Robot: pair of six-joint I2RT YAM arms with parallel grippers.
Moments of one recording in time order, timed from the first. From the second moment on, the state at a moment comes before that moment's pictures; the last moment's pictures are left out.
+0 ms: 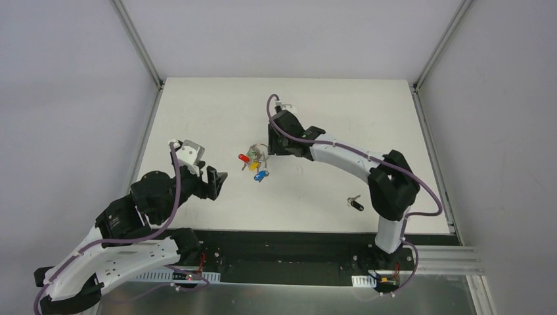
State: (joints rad) left arm -0.96 0.49 0.97 -0.74 -0.48 -0.14; right arm 0.84 1.80 1.39 -0.41 0.20 0.64
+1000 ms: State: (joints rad) left arm -0.96 0.39 0.82 -0.75 -0.41 -0.14; right arm 0.81 2.29 1.84 -0.60 0.25 0.51
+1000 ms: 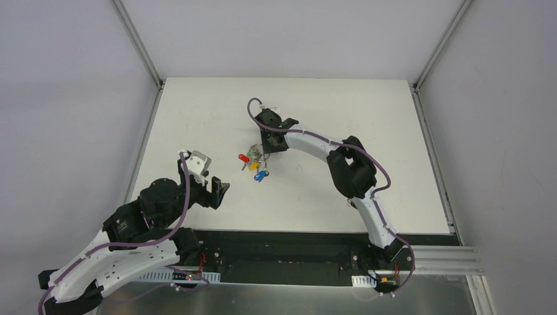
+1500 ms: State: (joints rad) left arm -0.96 0.39 0.82 -0.75 -0.42 -0.14; right arm 0.87 2.34 1.91 -0.63 0.35 0.47
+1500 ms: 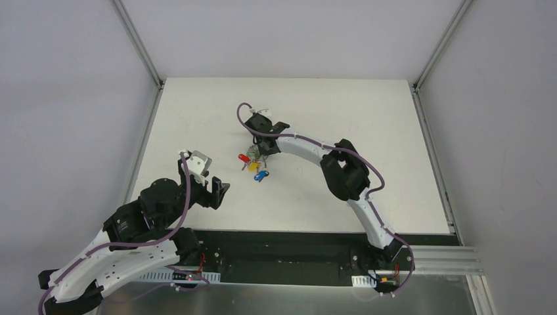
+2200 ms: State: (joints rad) left arm -0.96 0.35 0.80 -0.75 -0.45 -0.14; right arm 0.97 2.11 1.70 -0.57 0.51 0.43
